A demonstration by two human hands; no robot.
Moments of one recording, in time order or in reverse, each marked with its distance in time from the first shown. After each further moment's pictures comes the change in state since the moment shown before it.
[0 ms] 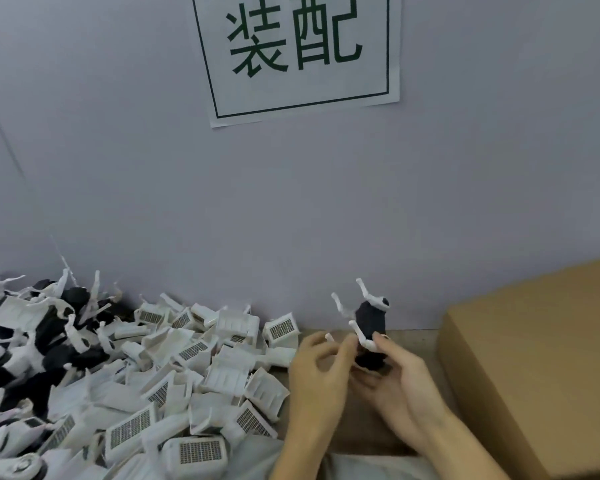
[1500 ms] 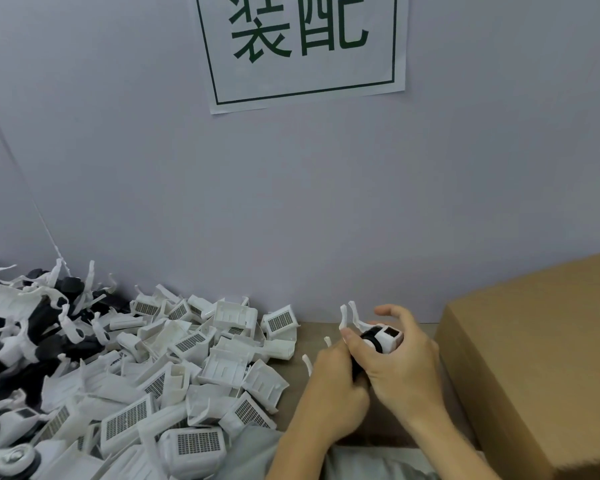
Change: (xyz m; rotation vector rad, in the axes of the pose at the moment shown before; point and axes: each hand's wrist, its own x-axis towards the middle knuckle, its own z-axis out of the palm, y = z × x) left_hand 0.001 -0.008 0.004 0.219 -0.444 0.242; right_hand -0.006 0.001 0.011 -0.969 0.323 -0.652
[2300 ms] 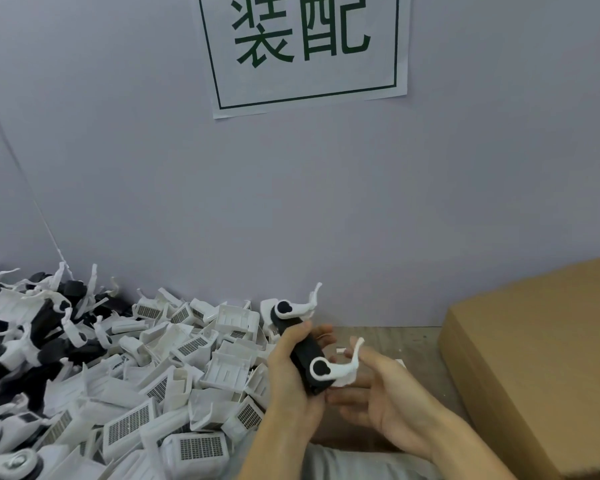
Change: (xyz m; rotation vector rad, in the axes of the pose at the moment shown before) left_hand 0.006 0.003 -0.029 -1.304 0.416 -0.472; right_hand -0.008 -0.012 -0.001 0.642 -0.619 0.767
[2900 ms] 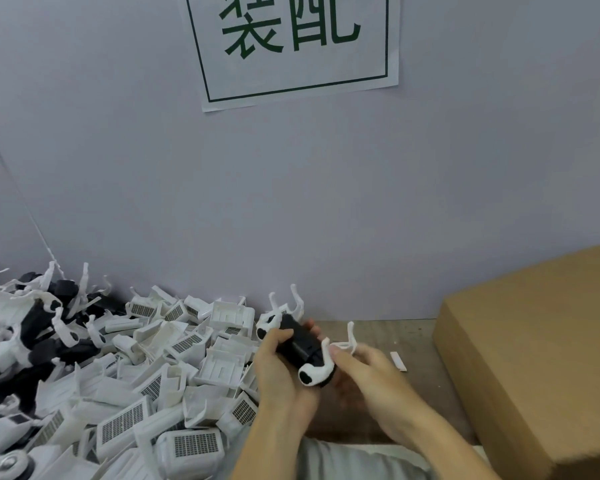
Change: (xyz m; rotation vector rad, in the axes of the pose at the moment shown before) left_hand 0.003 -0.001 -0.006 -0.195 0.139 -0.045; right_hand 0.017 0.015 -0.003 -0.390 0.193 -0.177
